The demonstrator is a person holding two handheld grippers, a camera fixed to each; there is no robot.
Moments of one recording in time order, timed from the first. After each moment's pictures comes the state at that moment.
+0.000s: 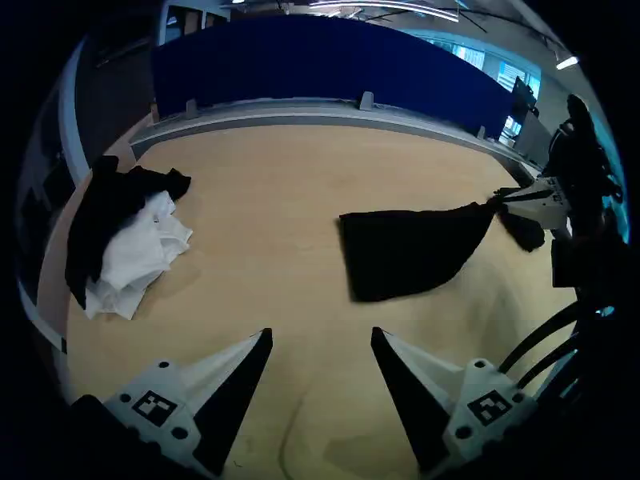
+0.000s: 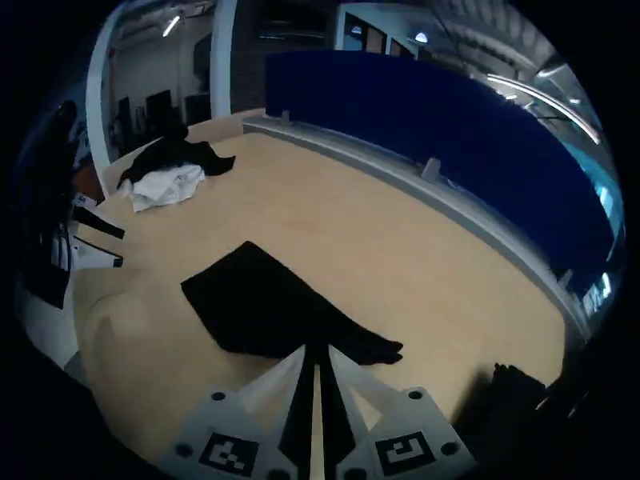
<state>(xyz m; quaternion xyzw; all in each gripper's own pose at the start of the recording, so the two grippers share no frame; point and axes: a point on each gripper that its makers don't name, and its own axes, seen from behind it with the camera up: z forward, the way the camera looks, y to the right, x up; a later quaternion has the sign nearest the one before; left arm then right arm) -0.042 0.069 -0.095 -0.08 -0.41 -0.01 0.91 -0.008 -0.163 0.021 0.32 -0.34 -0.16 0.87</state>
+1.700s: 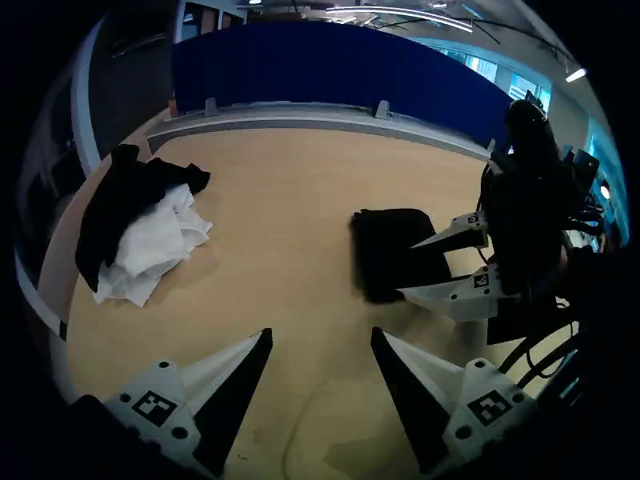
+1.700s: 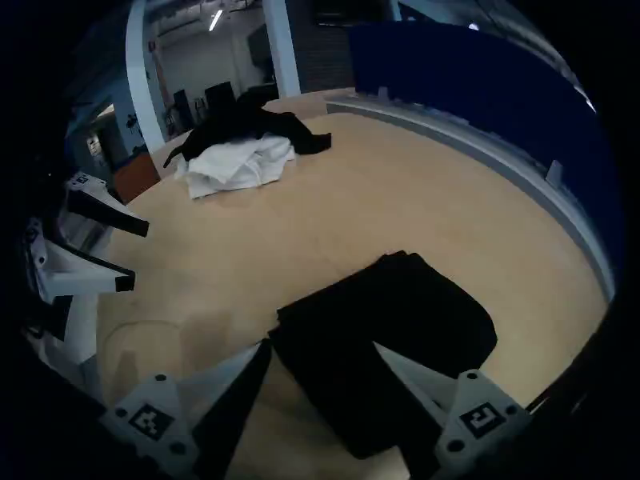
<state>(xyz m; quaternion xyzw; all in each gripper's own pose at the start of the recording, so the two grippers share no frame) -0.040 0.049 -0.106 -0.06 -0.41 -0.03 0.91 -0.100 -0.349 -0.015 0.45 -0.37 -0.13 0.80</state>
